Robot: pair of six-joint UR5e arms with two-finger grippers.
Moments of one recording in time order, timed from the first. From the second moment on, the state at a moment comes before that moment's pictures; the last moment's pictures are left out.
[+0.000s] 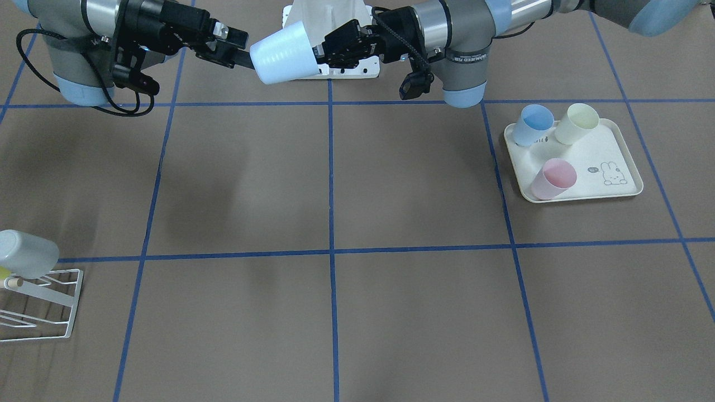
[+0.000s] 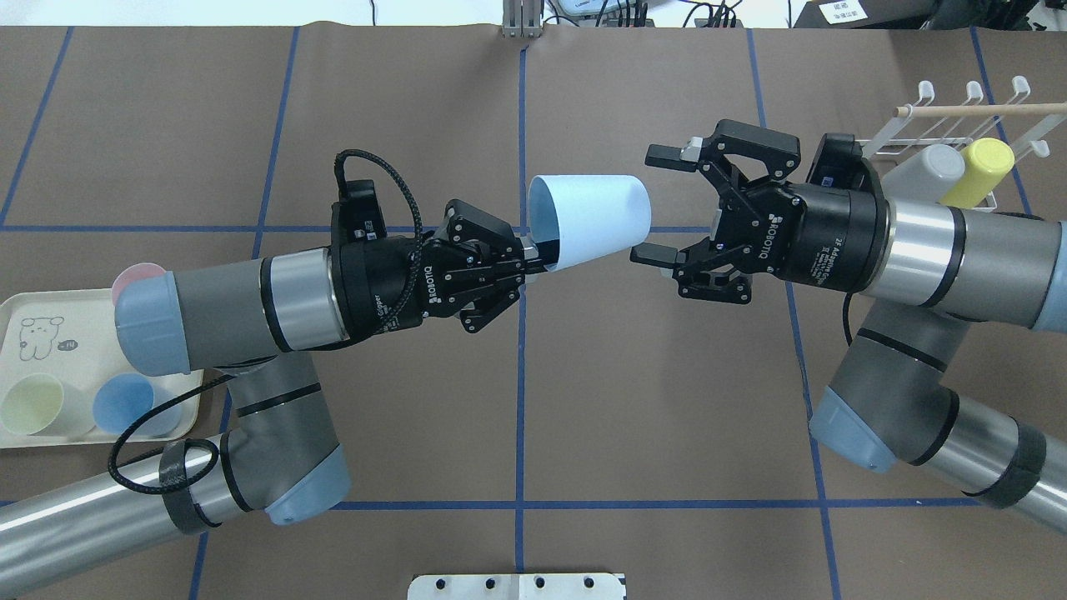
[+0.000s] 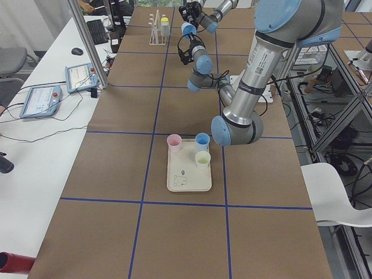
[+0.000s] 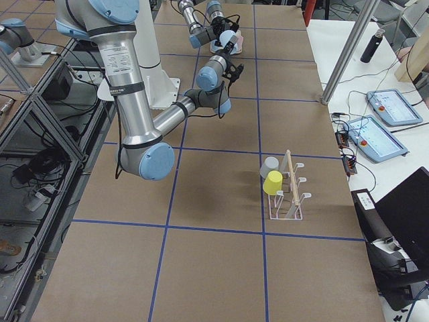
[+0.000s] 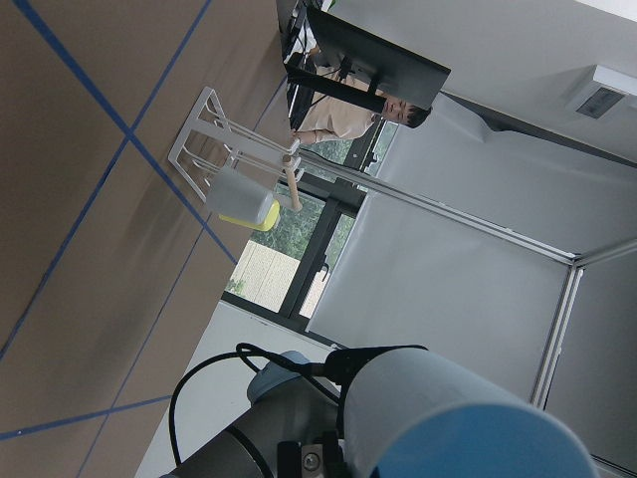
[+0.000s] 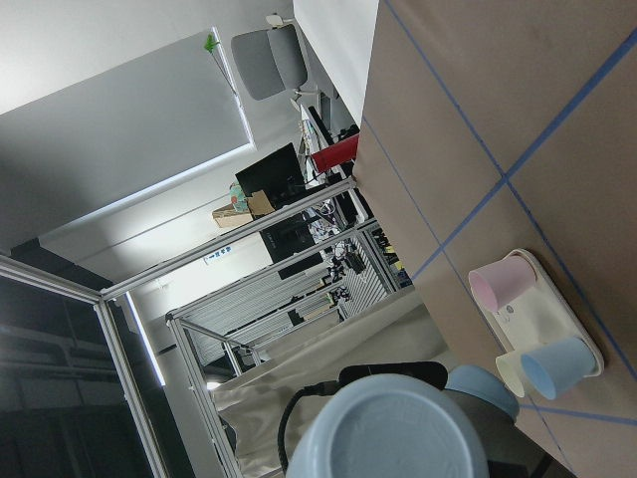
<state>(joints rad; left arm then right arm) -0.47 -2.14 -1.63 -3.22 -1.69 -2.28 0.66 -1.27 1.82 0.09 1.81 2.43</state>
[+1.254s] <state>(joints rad) -0.46 -2.15 -1.63 -3.23 -1.65 -2.28 0.61 -1.27 1.82 0.09 1.77 2.42</state>
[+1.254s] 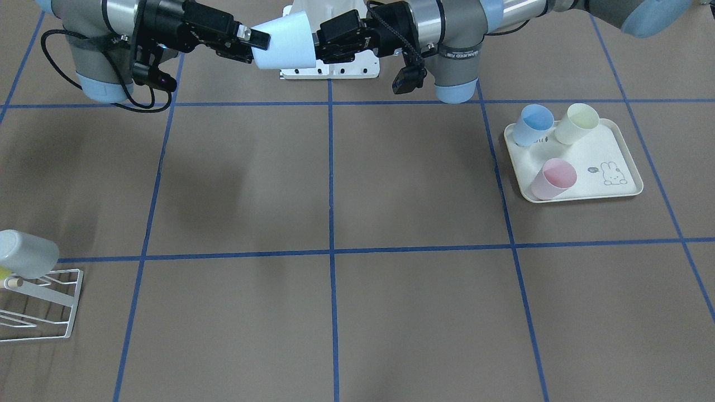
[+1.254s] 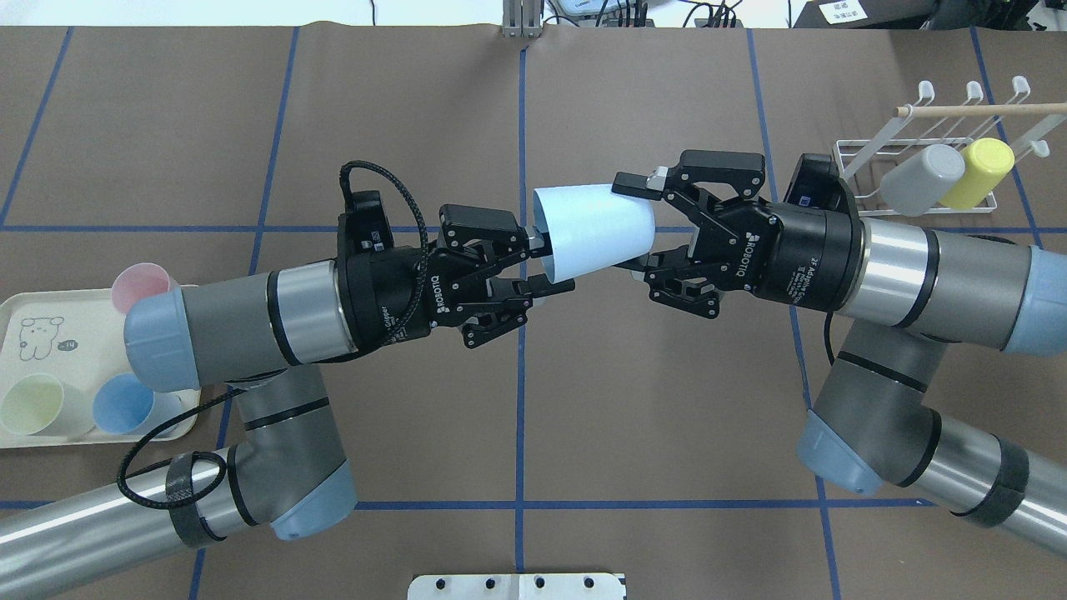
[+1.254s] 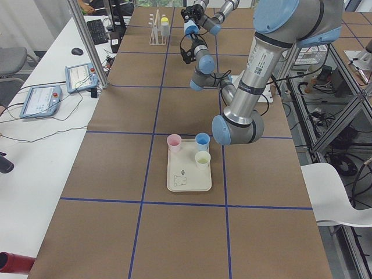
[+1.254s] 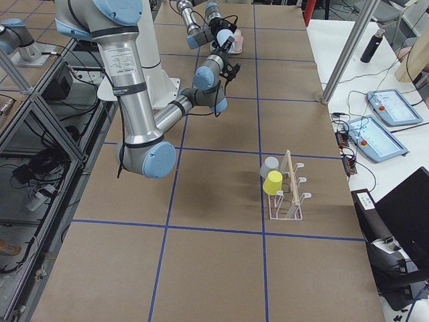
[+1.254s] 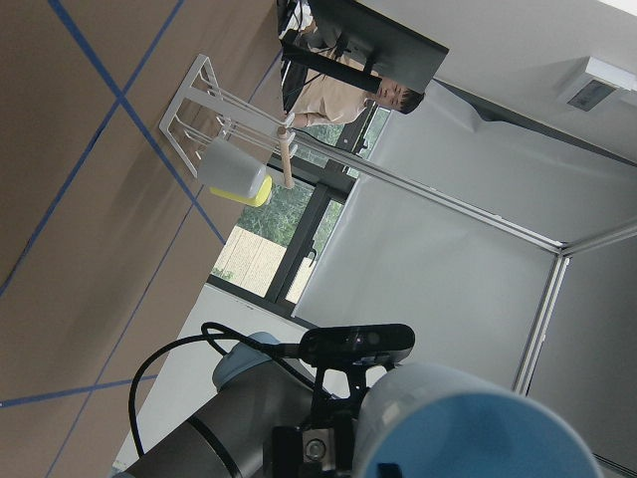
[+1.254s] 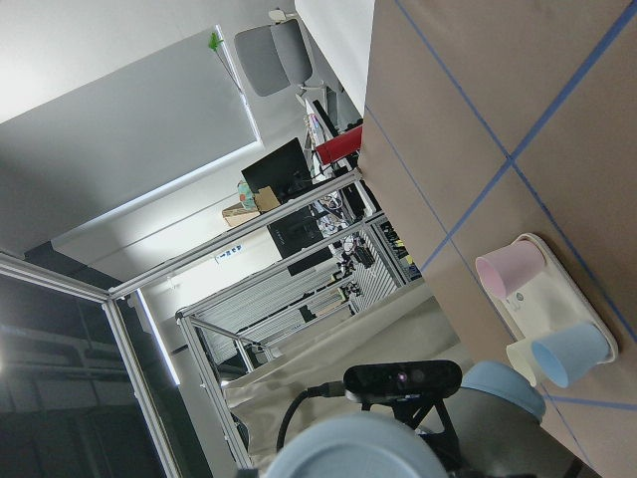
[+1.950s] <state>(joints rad) -0.52 -2.13 -1.63 -3.22 -1.64 -2.23 0.71 -1.39 1.72 0.02 1.78 1.96</state>
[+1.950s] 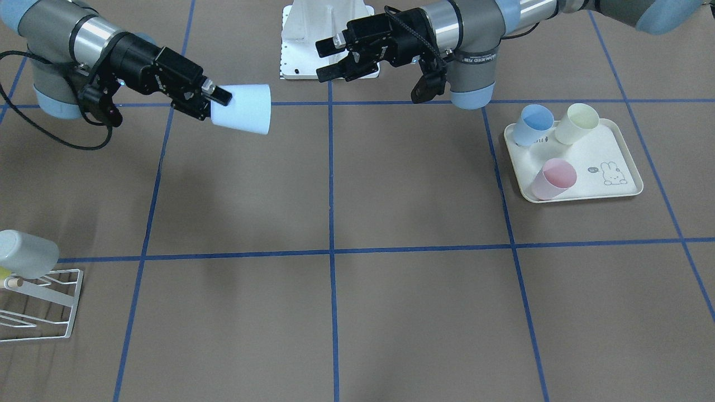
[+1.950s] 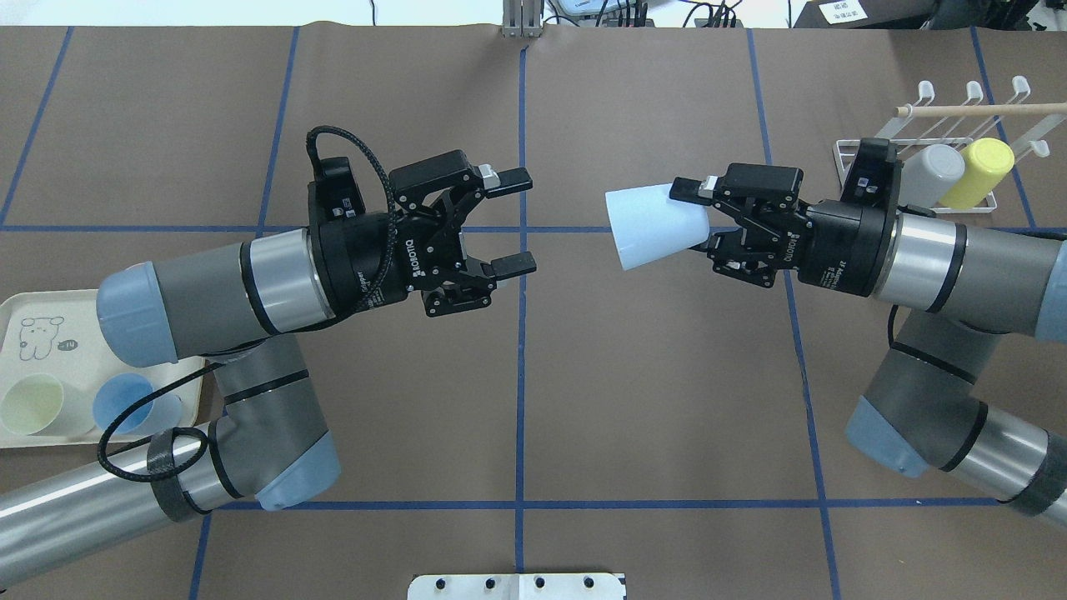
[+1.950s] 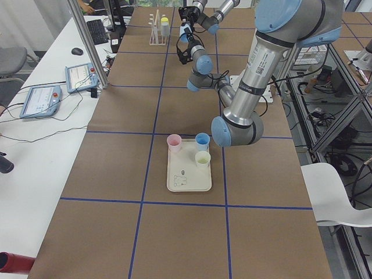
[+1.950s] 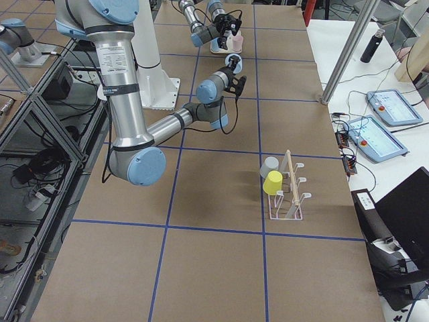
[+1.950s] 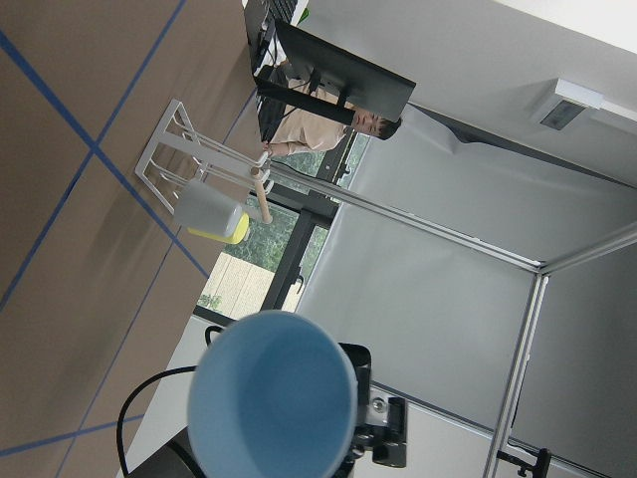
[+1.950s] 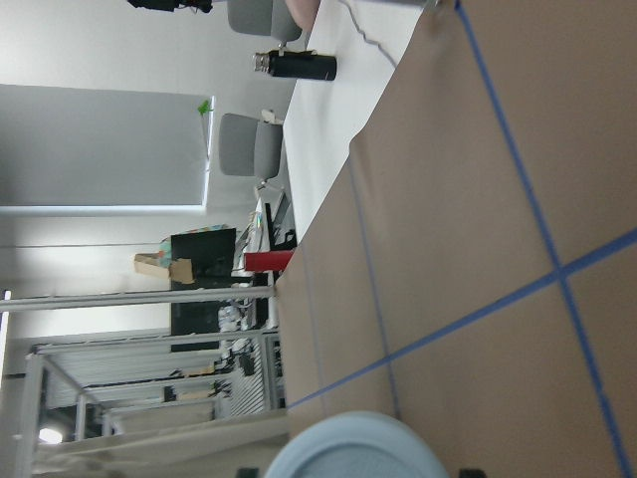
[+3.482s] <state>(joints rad) -0.52 -2.12 -1.52 -3.21 -1.60 -2.17 1.39 -1.62 1.69 -0.79 2.14 0.48</state>
